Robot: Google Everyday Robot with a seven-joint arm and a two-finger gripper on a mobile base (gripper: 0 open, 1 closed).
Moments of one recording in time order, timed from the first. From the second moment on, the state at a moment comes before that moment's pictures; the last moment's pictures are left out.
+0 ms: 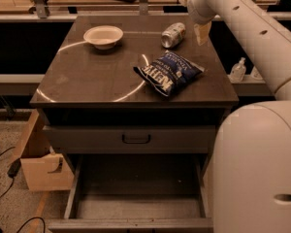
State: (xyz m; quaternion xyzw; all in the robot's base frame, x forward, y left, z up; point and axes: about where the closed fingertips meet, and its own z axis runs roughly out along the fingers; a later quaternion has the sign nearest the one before) arm 0.874 -0.168 0.932 -0.78 0.42 -0.36 0.29
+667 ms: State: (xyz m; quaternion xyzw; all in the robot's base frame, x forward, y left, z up) arm 0.880 -0.154 0.937 -0.82 0.40 -0.35 0.23
